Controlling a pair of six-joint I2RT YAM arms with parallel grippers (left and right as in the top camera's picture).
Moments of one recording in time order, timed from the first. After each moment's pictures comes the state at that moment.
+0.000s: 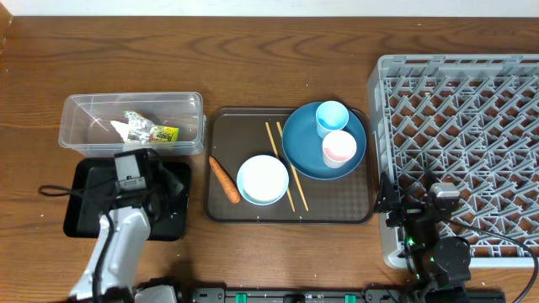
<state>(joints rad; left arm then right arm) 0.19 1.27 0.52 -0.39 0.12 -0.70 0.20 0.04 0.01 -0.06 0.07 0.26</state>
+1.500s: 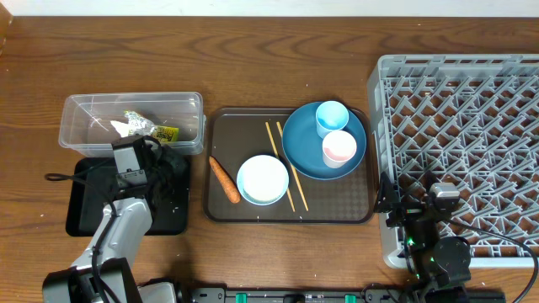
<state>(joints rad) 0.19 1.37 0.51 -0.04 0.31 -0.74 0.20 0.04 0.01 -0.06 0.07 0.26</state>
